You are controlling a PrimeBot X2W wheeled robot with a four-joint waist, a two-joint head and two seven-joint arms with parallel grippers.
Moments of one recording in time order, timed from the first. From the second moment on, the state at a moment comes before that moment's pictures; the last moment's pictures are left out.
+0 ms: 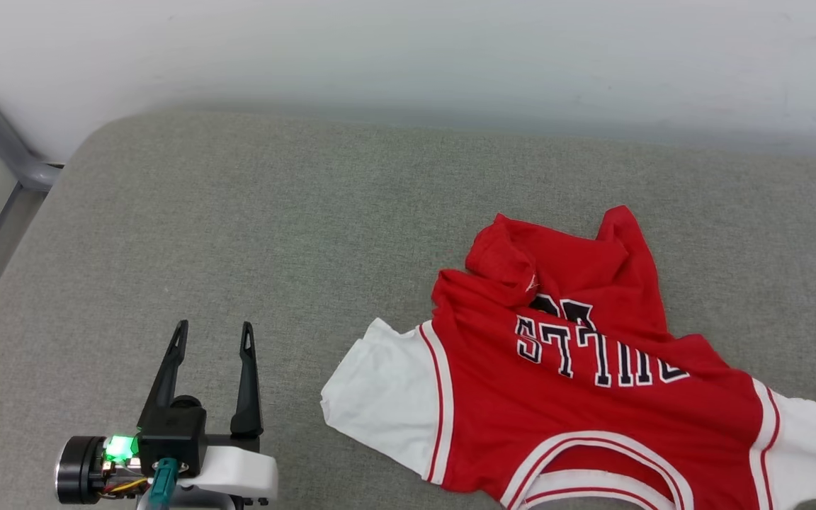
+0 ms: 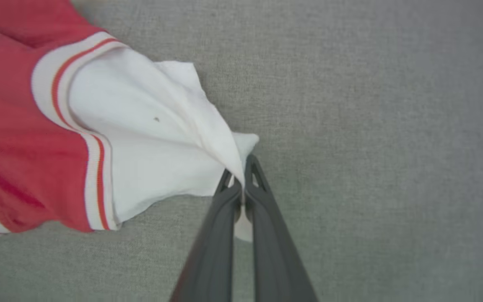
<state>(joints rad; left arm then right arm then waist) 0.00 0.18 -0.17 0.02 -0.06 0.21 -0.26 0.13 -0.58 -0.12 0.22 0.58 0.13 0.41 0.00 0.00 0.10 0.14</state>
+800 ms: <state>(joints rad) -0.09 0.29 -0.12 0.05 -0.12 -0.02 -0.21 0.05 -0.36 -0.17 0.00 0.25 0.13 0.00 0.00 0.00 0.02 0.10</state>
